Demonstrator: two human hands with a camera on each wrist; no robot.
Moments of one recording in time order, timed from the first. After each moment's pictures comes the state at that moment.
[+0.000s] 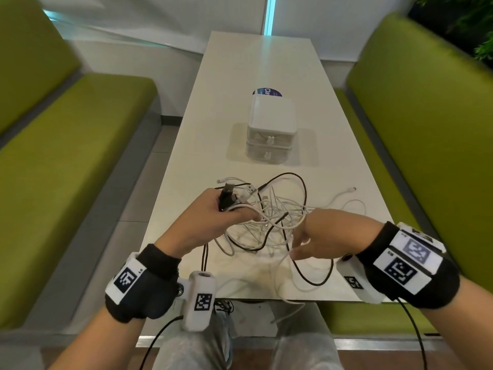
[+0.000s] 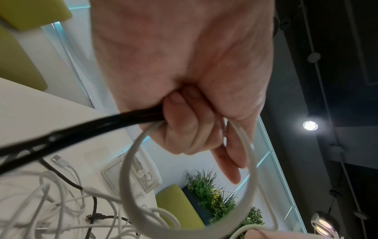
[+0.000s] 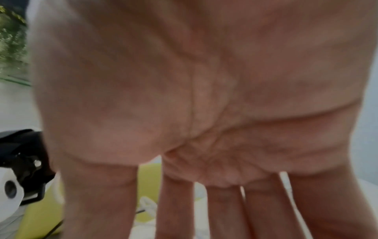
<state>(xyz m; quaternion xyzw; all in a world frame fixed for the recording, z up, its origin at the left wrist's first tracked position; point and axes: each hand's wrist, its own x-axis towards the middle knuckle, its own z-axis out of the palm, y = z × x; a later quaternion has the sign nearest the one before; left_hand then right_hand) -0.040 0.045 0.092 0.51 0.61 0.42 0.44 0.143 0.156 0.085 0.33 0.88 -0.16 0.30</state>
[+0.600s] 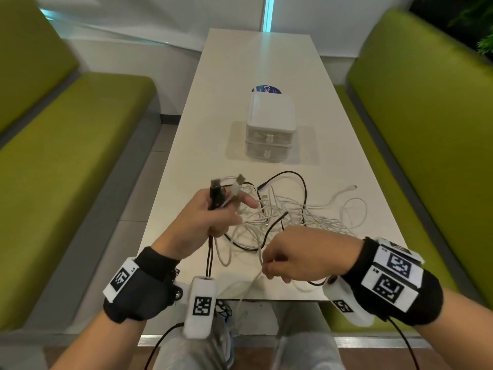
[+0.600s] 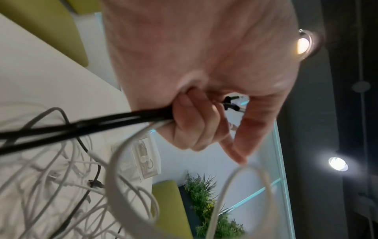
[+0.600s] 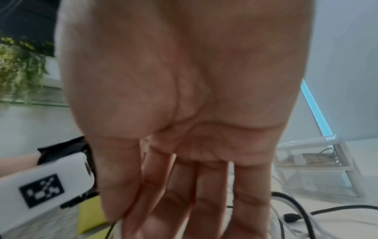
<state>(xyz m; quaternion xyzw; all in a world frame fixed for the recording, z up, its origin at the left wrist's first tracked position) -0.058 0.048 0.060 0.46 0.49 0.52 0.52 0.129 0.130 0.066 0.19 0.91 -0.29 0.22</state>
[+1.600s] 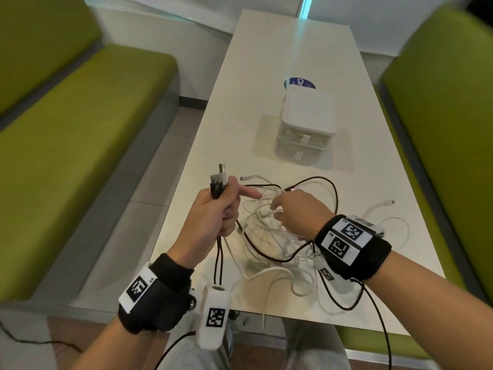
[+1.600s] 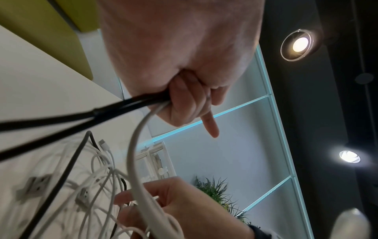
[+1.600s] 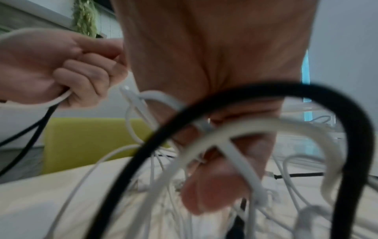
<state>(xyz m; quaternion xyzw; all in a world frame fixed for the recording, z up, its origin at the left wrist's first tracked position) -0.091 0.052 0.028 0.30 0.52 0.64 0.48 0.039 0.192 0.013 0.38 0.91 -0.13 0.14</state>
